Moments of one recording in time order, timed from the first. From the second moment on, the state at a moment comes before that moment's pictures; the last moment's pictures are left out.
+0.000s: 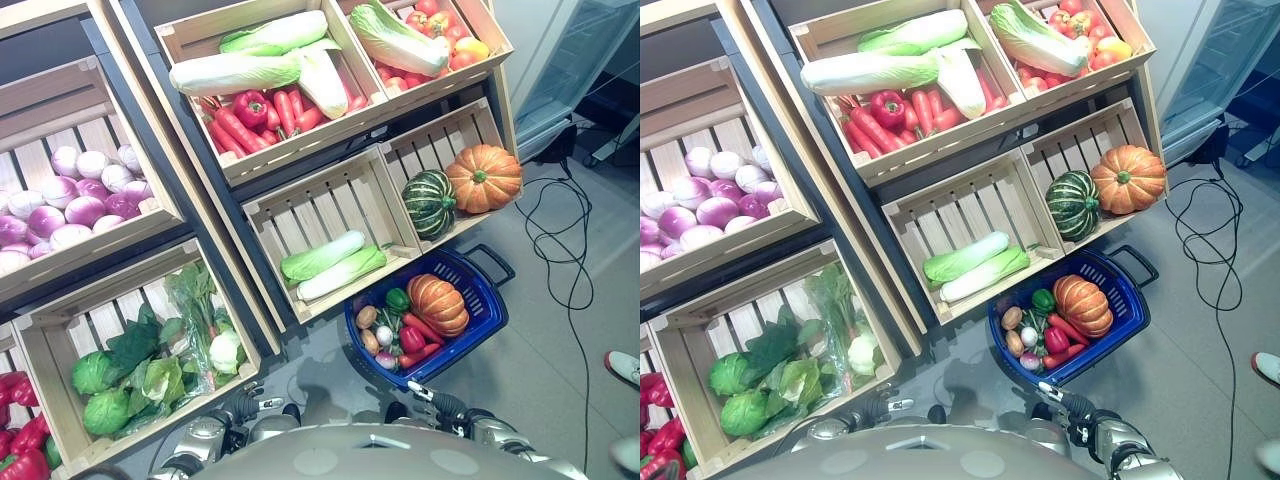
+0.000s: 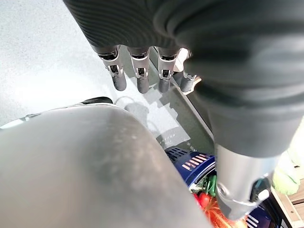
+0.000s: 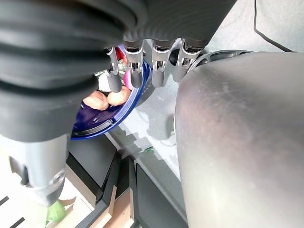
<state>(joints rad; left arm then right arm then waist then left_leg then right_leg) 0.07 0.21 -0.22 1.09 -0.12 -0.09 -0.21 0.00 -0.29 0.15 1.23 0.38 0.05 0.37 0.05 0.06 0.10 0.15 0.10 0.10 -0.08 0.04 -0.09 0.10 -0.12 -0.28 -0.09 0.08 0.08</state>
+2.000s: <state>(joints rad) -0.47 0.65 -0.27 0.18 0.39 -0.23 0.62 -0.08 -0.51 0.11 0.13 0.44 -0.28 -0.17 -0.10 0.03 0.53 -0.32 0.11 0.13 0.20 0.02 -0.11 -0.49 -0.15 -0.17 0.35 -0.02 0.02</state>
